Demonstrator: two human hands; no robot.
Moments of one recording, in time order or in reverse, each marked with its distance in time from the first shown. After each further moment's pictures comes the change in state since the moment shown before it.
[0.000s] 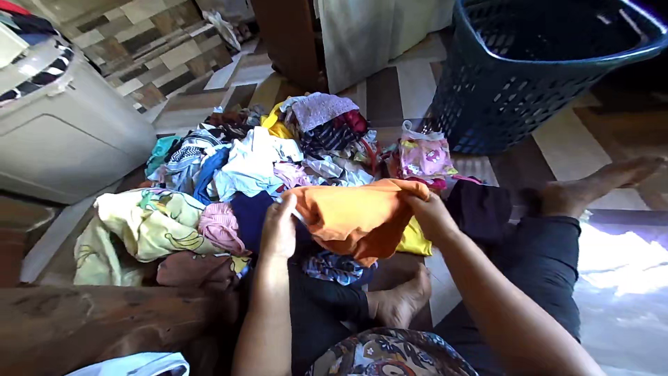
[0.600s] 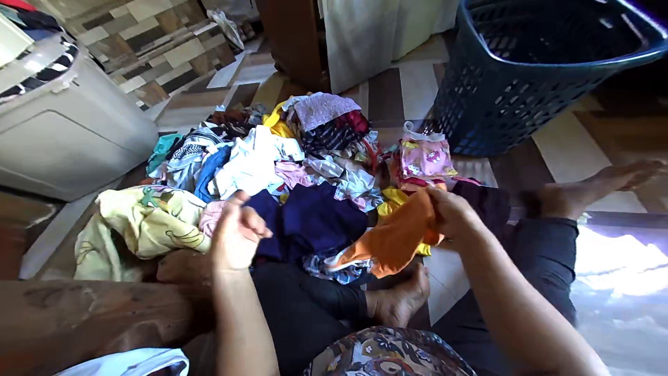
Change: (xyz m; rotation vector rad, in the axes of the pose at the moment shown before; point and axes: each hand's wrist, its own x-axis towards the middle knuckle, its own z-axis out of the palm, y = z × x) left_hand -0.012 0.025 -0.073 -0.125 -0.055 0.000; right_hand 0.014 0.010 -0.034 0.325 0.073 0.320
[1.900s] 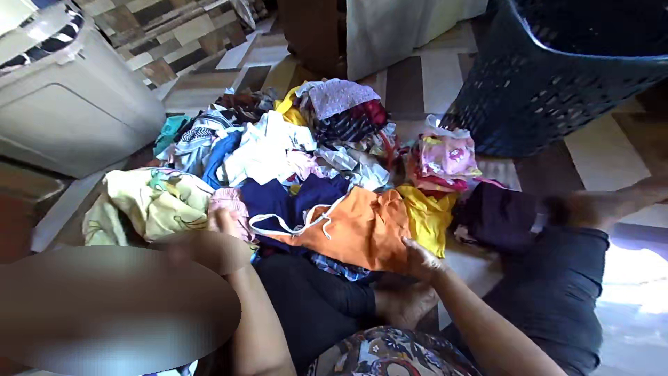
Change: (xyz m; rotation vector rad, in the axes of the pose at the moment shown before) left_hand 0.019 -0.062 -0.075 0.536 0.765 0.105; right_hand -0.004 0.139 0.010 0.074 -0.466 0.306
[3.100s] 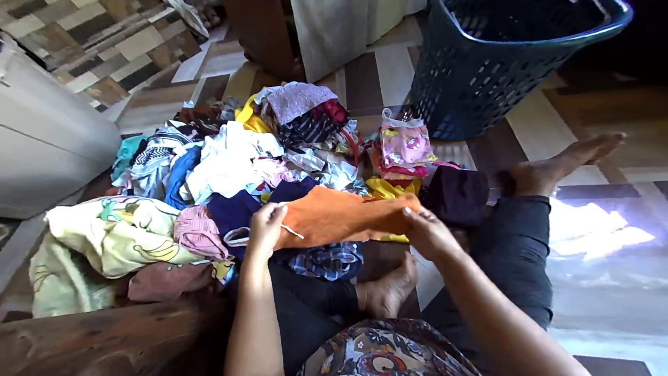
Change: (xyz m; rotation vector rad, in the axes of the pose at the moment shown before) left_hand -0.059 0.038 0.083 0.268 -0.789 0.036; right_hand -0.065 -0.070 0.018 -0.075 0.212 -0.586
